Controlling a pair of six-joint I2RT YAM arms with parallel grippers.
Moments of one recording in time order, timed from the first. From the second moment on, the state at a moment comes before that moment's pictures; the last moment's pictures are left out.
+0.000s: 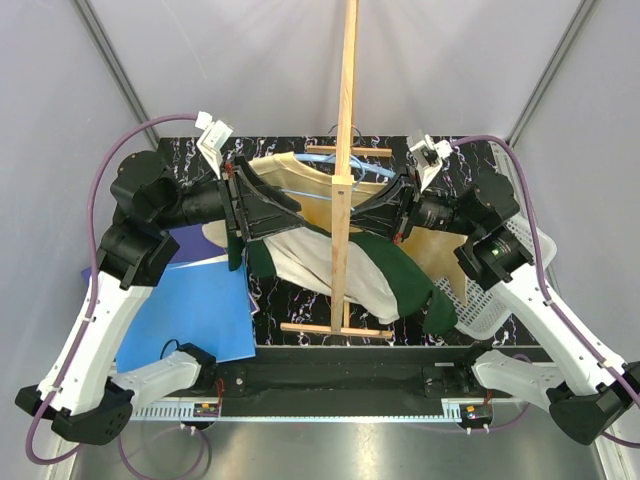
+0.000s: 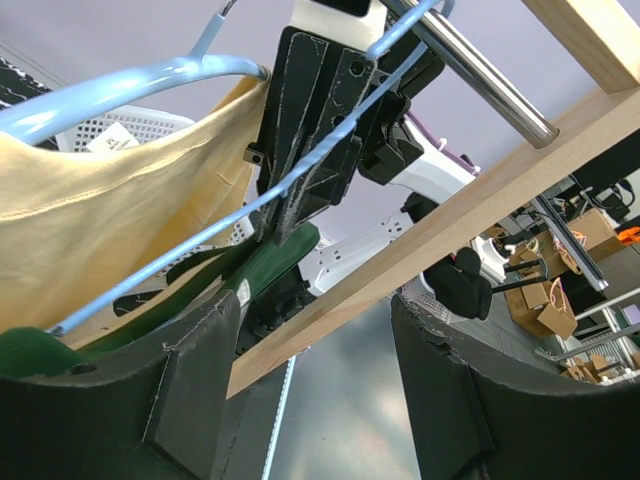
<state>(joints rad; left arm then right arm) -0.48 1.03 1.47 -0.37 0.91 -0.69 0.57 1.04 1.17 0.15 -0.85 0.56</state>
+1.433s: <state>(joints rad) -0.47 1.06 1.52 -0.45 0.90 -0.63 0.44 0.87 1.05 0.19 -0.93 0.76</state>
